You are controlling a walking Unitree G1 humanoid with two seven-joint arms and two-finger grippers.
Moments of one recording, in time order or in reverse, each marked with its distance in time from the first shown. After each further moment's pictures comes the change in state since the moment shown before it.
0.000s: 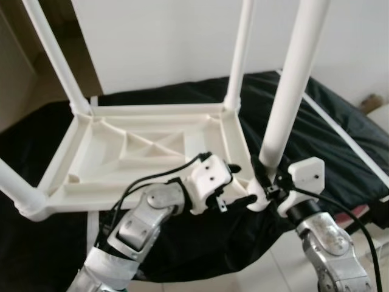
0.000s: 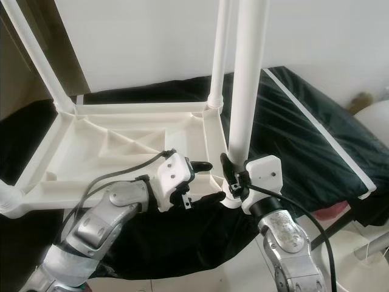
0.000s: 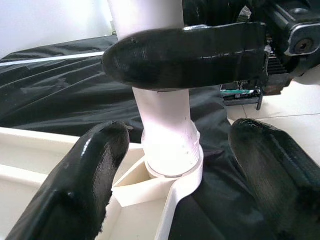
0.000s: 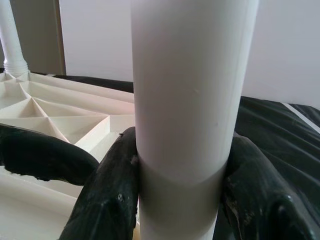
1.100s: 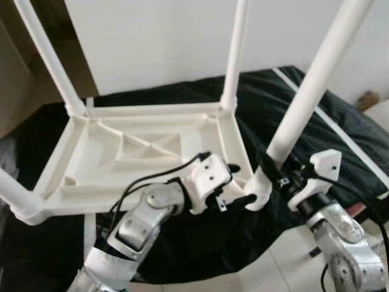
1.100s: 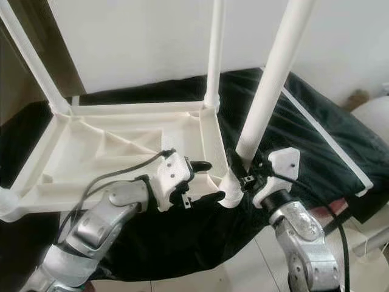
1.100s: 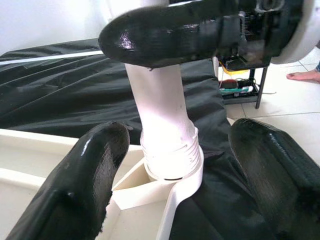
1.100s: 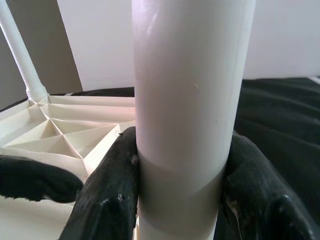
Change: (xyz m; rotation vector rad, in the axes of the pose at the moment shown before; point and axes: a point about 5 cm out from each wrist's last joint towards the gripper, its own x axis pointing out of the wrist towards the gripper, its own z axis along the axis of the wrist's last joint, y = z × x) left arm -0.001 0.000 -0.001 -0.004 0.009 0.000; right arm 0.007 -0.025 -0.011 0.212 0.068 0.023
